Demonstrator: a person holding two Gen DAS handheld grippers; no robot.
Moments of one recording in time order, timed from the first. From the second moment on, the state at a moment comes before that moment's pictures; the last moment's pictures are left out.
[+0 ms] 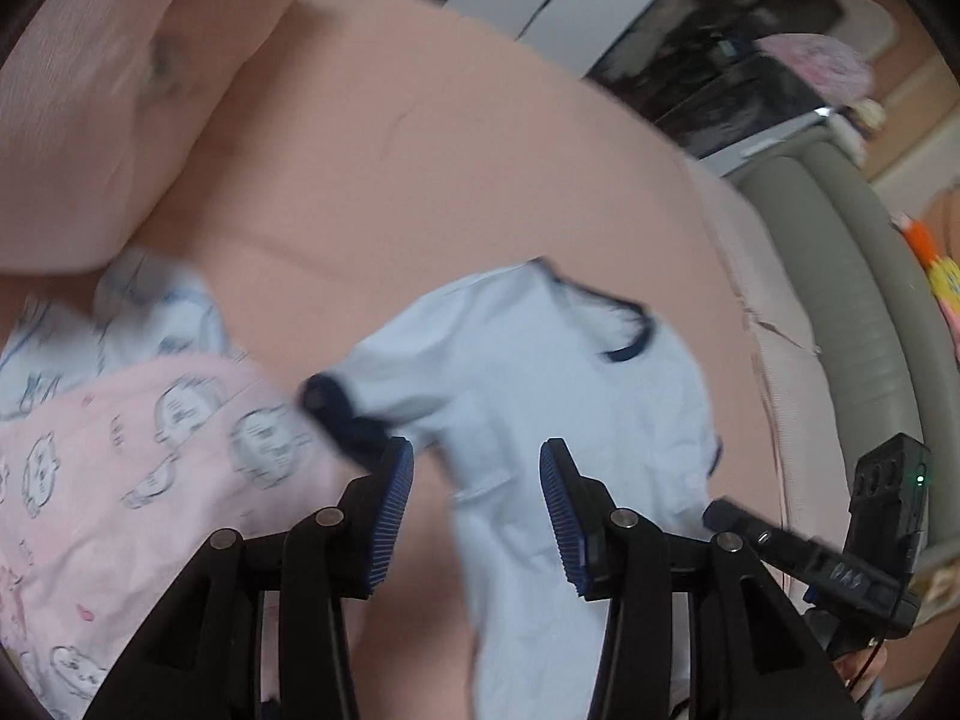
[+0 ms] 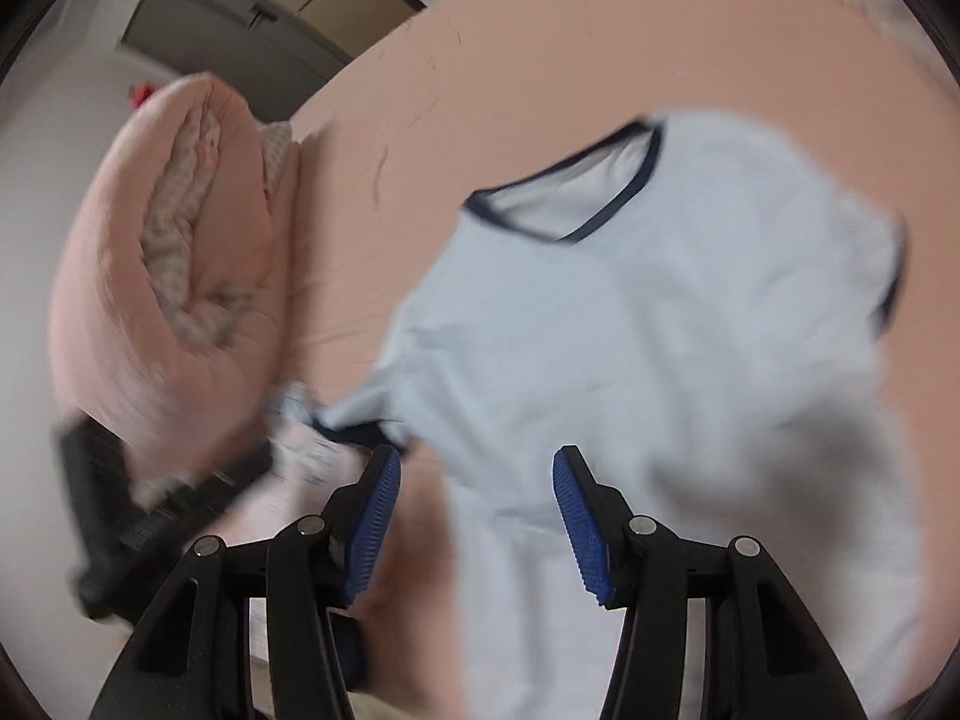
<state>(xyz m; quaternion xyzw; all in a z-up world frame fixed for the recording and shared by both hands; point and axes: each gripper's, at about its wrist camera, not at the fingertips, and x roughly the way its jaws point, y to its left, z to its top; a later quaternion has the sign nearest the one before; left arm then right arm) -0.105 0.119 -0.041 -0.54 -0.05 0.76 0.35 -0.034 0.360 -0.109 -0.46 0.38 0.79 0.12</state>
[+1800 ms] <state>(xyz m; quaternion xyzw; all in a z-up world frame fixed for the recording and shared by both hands) 0.094 0.274 0.074 -0.36 0.14 0.84 0.37 0.220 0.470 0.044 -0.31 0.29 0.87 0.26</state>
